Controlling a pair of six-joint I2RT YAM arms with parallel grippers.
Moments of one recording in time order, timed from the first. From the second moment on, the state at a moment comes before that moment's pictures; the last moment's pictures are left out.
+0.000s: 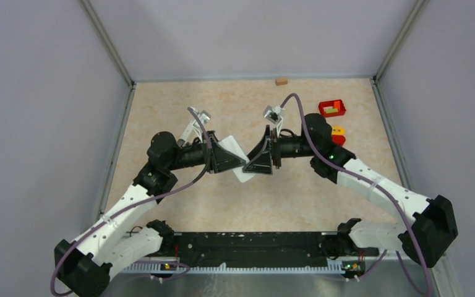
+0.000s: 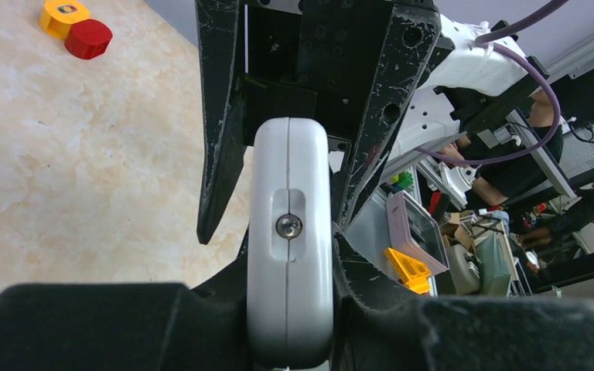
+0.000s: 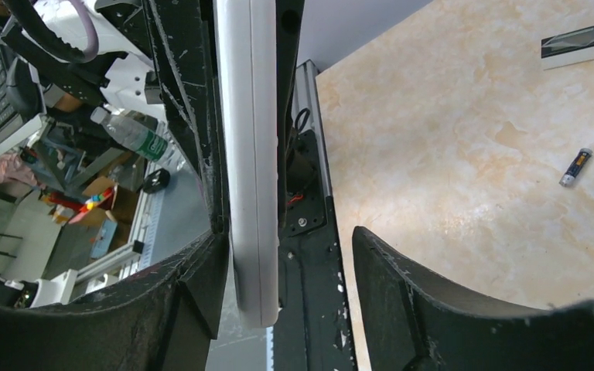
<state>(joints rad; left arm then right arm) -0.54 0.89 0.73 0.23 0.83 -0.79 0.71 1.17 0.92 0.12 -0.85 0.51</state>
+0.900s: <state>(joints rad) -0.55 0.88 0.78 -0.02 0.54 -0.65 0.76 1.24 0.95 -0.05 -0.58 0.46</state>
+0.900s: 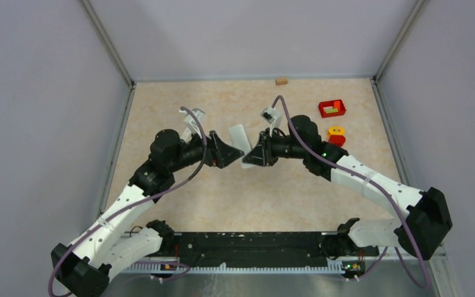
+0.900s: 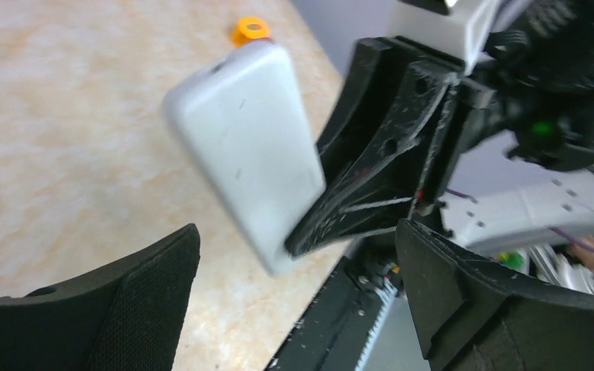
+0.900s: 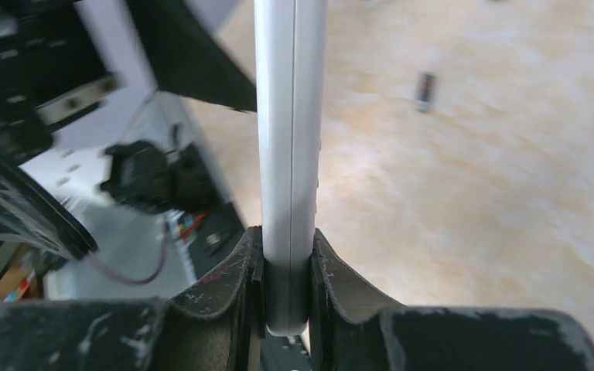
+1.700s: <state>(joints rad) -0.55 0.84 0.78 -0.31 0.05 -0.59 0.63 1.79 1.14 -0.70 0.67 0.43</state>
